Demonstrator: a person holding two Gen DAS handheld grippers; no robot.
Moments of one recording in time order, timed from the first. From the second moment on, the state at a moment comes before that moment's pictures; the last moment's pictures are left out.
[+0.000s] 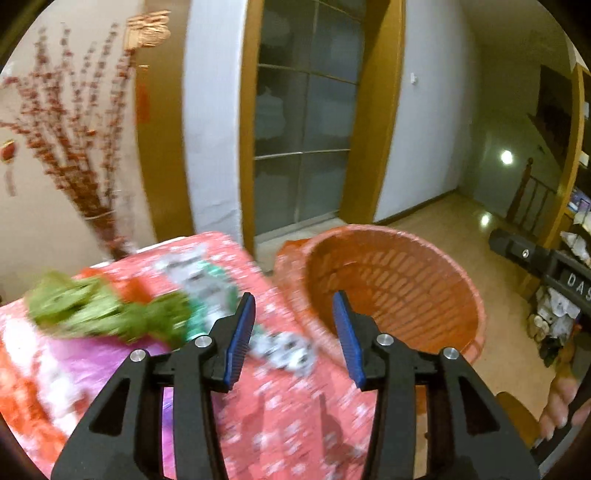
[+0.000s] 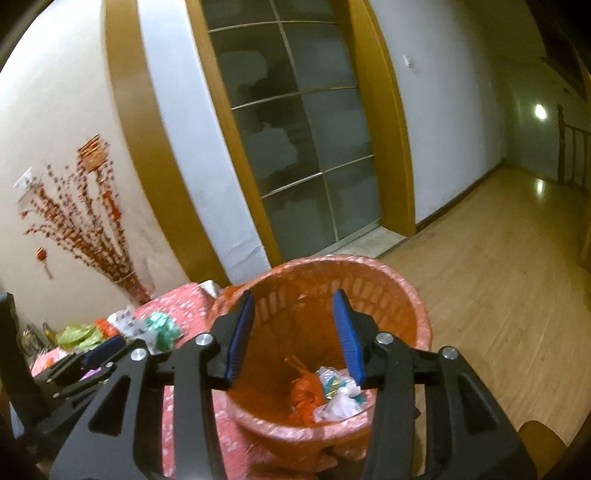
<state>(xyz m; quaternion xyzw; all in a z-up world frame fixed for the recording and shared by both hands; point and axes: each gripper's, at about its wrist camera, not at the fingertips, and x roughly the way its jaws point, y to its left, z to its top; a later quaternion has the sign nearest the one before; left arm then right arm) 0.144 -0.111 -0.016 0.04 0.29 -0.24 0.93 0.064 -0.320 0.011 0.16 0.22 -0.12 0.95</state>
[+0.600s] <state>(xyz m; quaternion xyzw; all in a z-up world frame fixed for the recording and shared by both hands) 0.126 0.053 -0.024 -0.01 0.28 -0.05 0.96 0.099 -0.218 -0.005 0.11 0.27 -0.02 0.96</state>
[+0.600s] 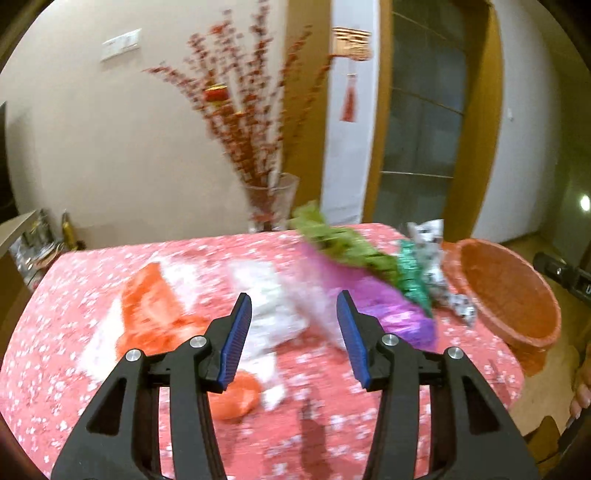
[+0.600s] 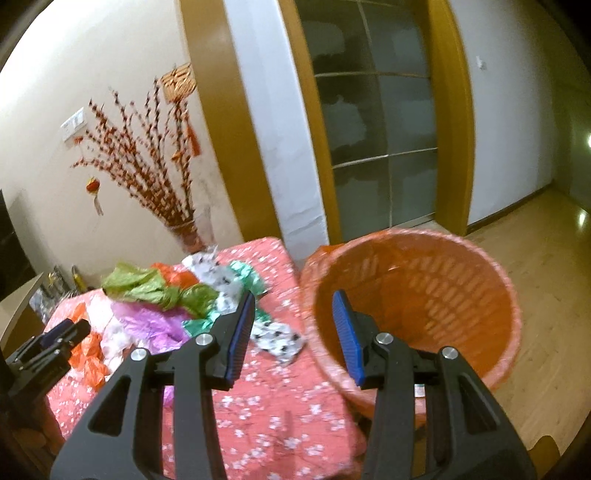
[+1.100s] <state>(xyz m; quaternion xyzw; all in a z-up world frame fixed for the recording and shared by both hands) 0.127 0.082 -0.040 -0.04 0.28 -0.04 0.96 0.169 -0.171 -0.044 0.10 0.34 0.04 0.94</state>
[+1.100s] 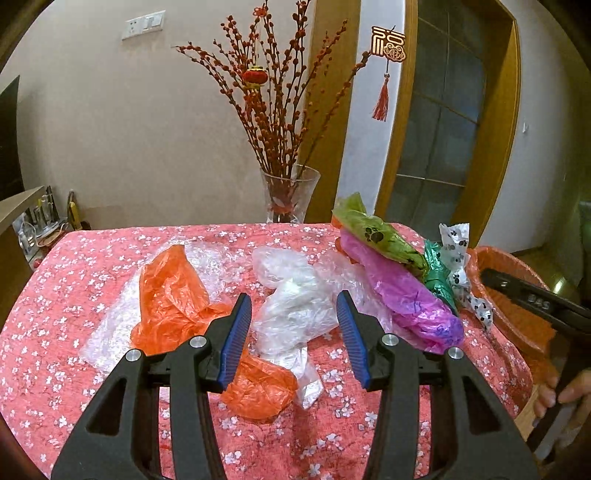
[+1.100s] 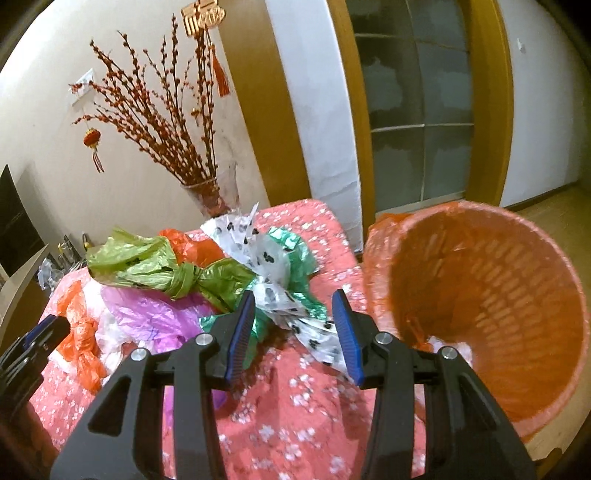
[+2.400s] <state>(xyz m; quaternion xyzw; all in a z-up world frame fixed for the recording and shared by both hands) 0.204 0.031 -0.029 -0.03 0.32 -0.07 0.94 0.173 -0.178 -0.054 0.10 0.35 0.06 0.93</state>
